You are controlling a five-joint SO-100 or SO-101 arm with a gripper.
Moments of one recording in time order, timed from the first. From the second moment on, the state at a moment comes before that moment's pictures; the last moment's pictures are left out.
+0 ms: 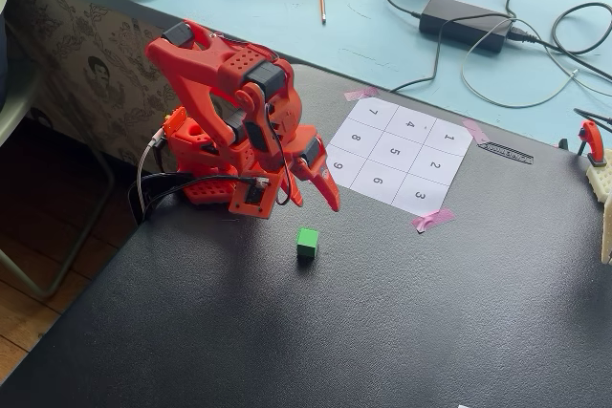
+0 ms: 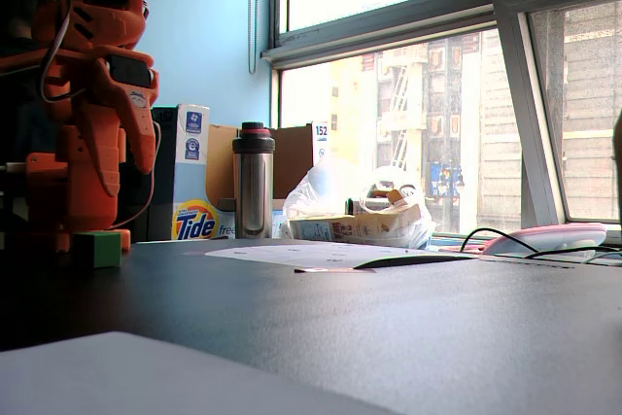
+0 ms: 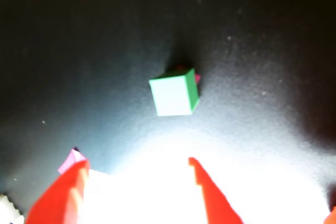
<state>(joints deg) 14.3 151.0 140.4 68.1 -7.6</state>
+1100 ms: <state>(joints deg) 25.0 128.8 141.6 55.2 -11.0</state>
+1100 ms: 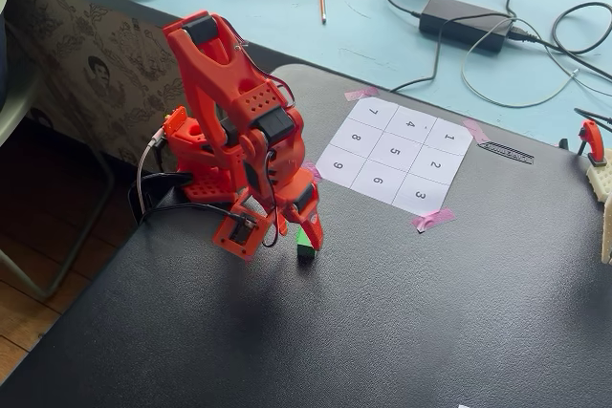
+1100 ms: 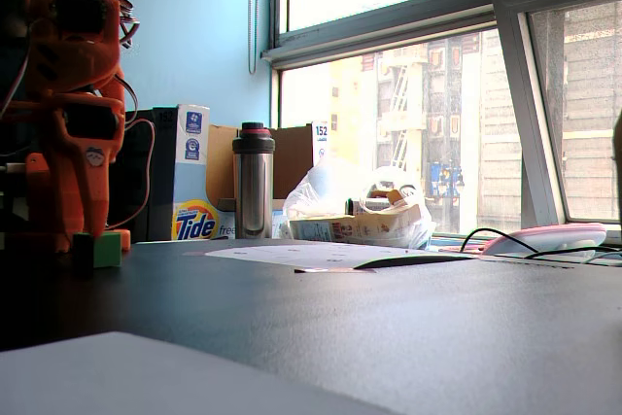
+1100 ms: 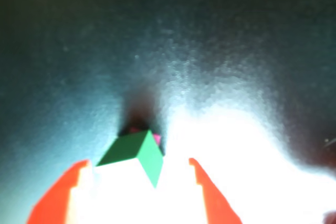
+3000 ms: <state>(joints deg) -8.7 110.5 94.4 75.8 -8.2</state>
